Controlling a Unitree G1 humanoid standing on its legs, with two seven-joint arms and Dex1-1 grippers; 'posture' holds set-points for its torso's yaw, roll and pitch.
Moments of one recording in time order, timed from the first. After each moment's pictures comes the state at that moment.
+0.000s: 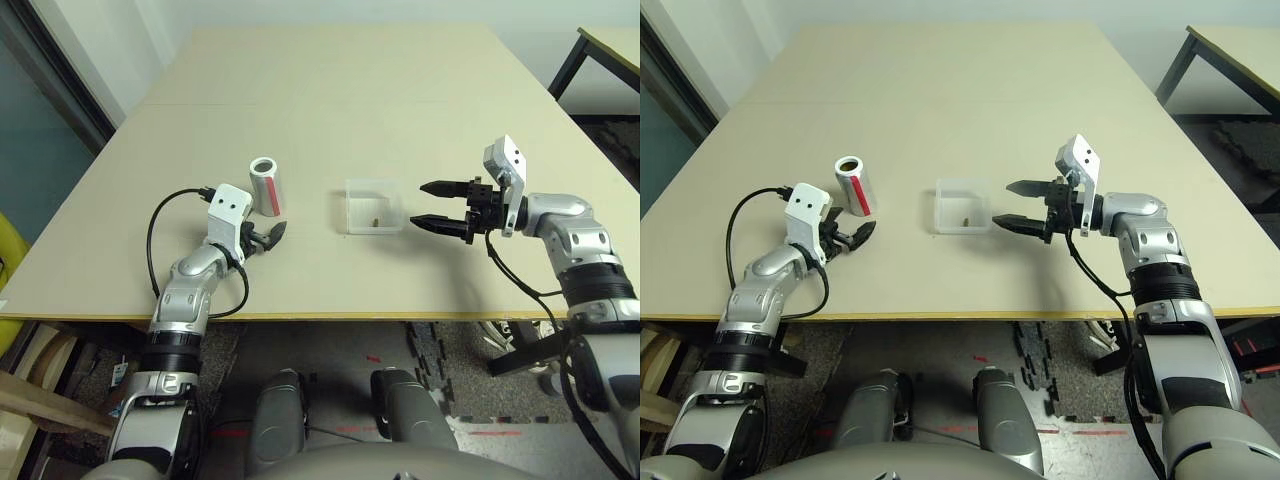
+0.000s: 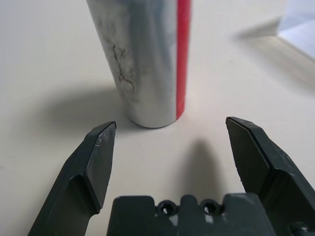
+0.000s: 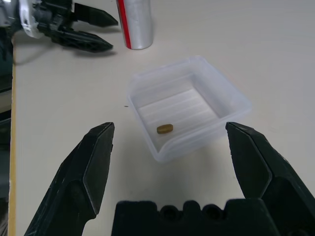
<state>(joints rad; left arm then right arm) -0.23 0.36 0.09 0.04 -0.12 0.37 -0.50 -0.65 -0.56 0.00 0.59 0.28 0.14 1.31</state>
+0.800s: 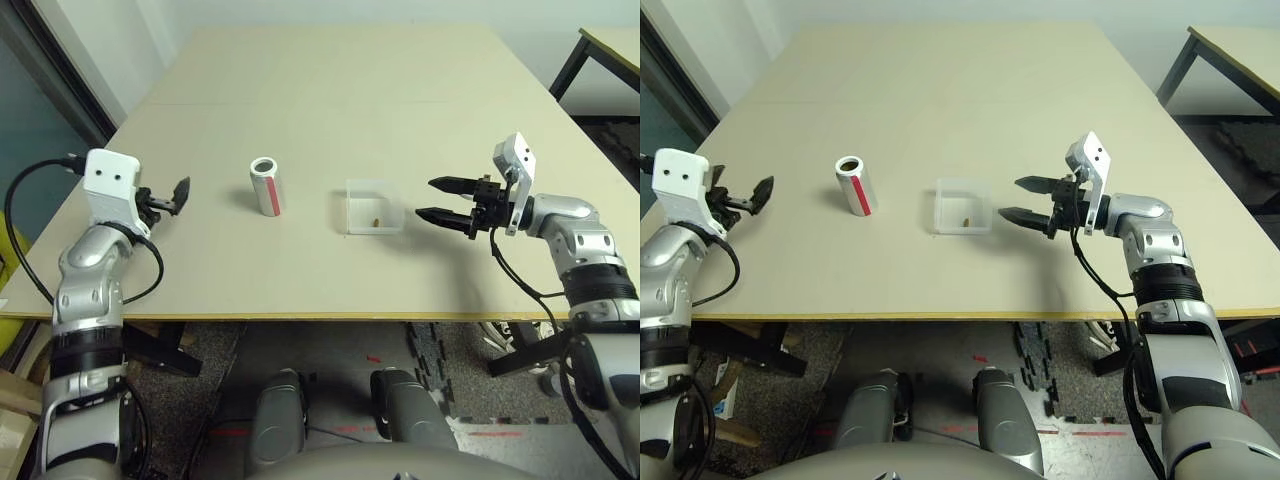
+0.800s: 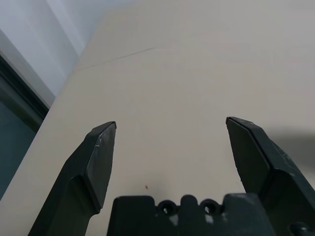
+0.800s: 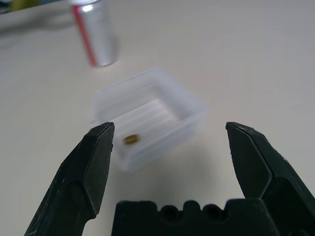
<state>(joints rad) -0.48 0.61 0.33 0.45 -0.15 0.17 -0.45 -0.66 -0.55 -0.10 0.64 0.30 0.14 1.17</state>
